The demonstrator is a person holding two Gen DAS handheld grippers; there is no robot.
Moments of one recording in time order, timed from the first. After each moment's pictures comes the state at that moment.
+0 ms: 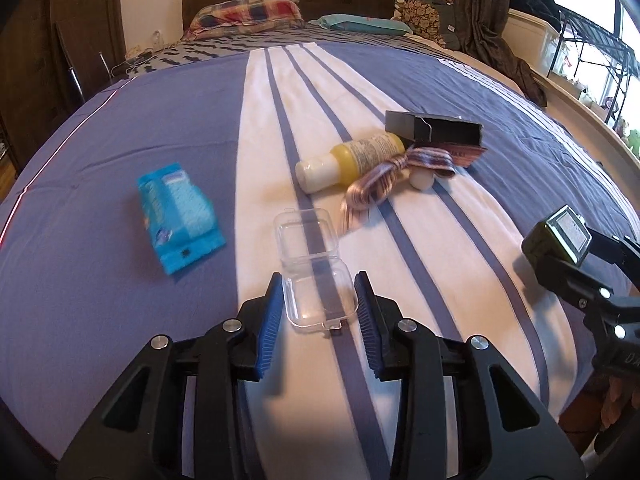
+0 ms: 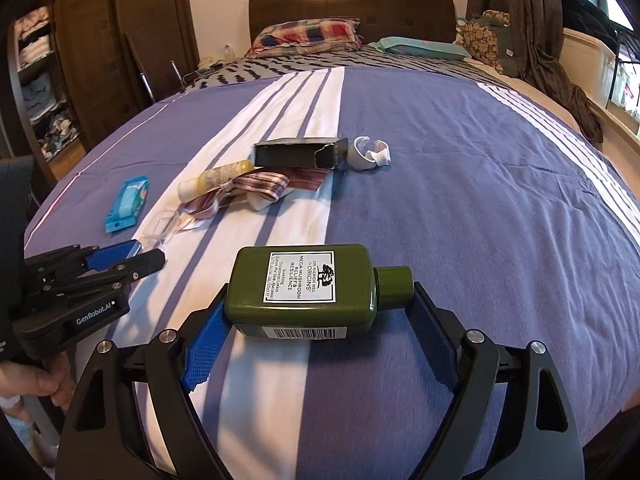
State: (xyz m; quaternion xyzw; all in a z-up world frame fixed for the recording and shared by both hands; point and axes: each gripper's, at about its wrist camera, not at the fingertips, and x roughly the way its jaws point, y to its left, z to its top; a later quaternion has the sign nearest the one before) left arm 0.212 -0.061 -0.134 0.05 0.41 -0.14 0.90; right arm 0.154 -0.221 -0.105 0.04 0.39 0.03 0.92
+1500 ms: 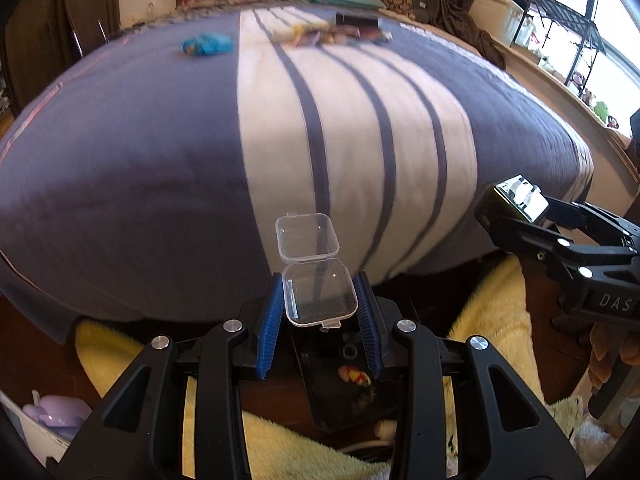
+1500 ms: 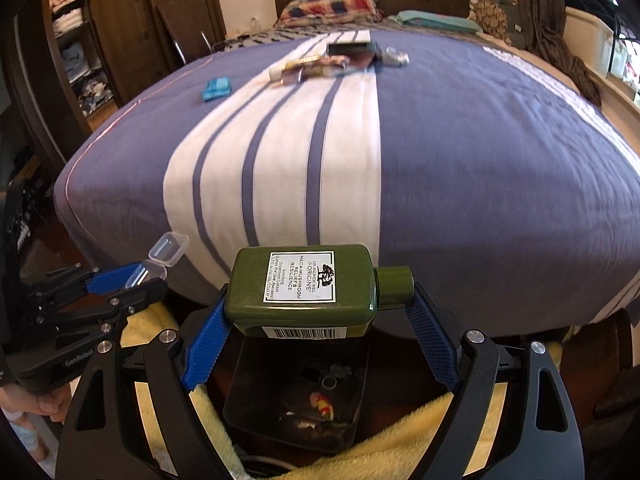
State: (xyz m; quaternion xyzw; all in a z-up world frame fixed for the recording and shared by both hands) left arm -0.005 -0.024 -0.184 0.03 0.46 -0.18 0.87; right arm -0.021 -0.180 -0.150 0.04 0.44 0.06 0.90
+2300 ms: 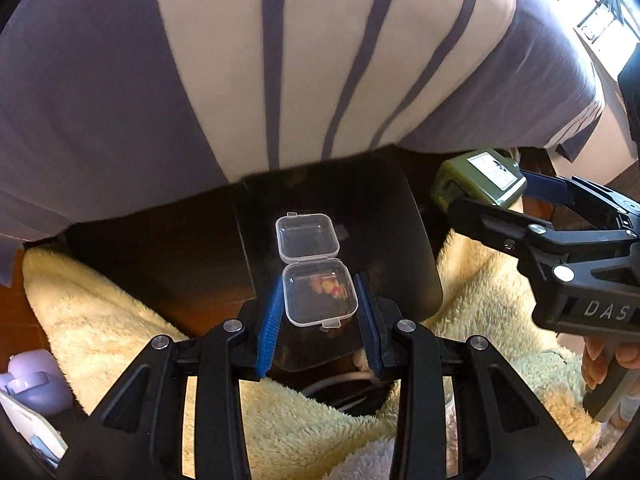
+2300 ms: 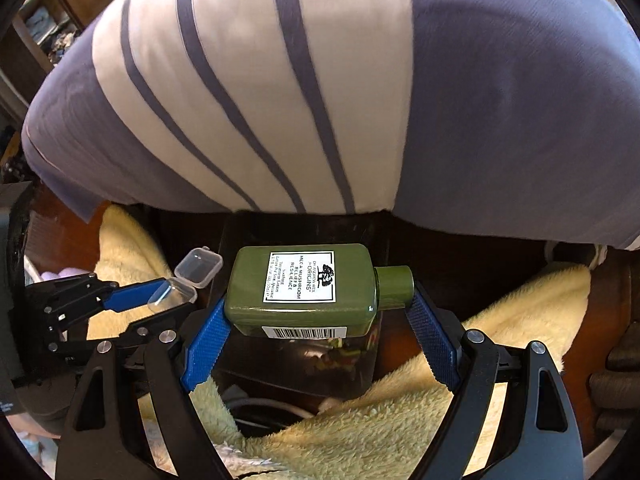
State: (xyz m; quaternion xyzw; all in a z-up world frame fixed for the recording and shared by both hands) left arm -0.013 -0.050 -0.300 0.03 0.61 -0.21 0.77; right arm -0.020 -0.170 -0.263 0.06 0.58 0.06 0.81
